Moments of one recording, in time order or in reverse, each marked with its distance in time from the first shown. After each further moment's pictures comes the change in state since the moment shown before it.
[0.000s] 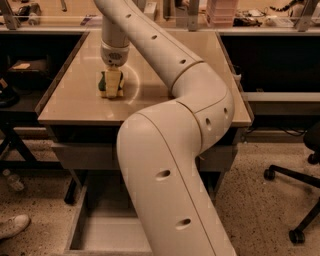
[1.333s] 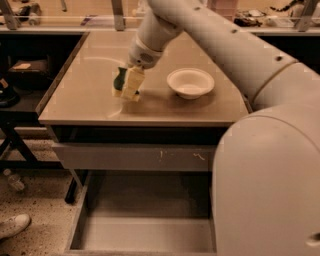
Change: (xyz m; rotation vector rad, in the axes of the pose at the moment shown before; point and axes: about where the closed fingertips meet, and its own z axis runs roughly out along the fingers) arm 0.032 0.064 -0.068 0.069 -0.277 0.104
